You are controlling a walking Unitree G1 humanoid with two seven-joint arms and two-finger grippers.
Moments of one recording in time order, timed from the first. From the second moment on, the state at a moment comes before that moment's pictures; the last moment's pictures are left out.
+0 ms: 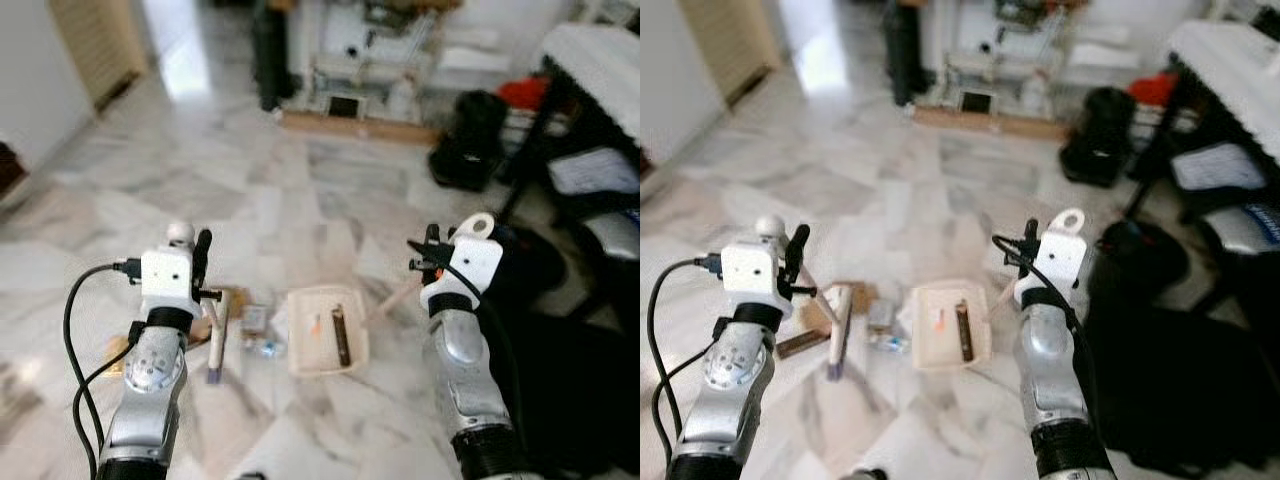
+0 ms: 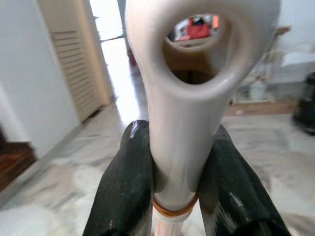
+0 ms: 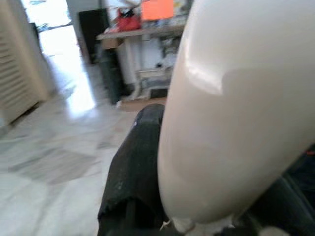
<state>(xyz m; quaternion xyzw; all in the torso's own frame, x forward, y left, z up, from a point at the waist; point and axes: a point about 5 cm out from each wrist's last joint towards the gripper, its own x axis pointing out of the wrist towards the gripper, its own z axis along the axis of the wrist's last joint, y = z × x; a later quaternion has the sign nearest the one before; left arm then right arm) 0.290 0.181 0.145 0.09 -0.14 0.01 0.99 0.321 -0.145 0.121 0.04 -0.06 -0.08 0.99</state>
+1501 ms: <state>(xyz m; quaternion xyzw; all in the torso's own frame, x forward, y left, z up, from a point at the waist) 0.287 0.188 0.136 0.10 -0.11 0.02 0.99 0.320 -0.142 0.104 0.14 0.02 -0.09 0.98</state>
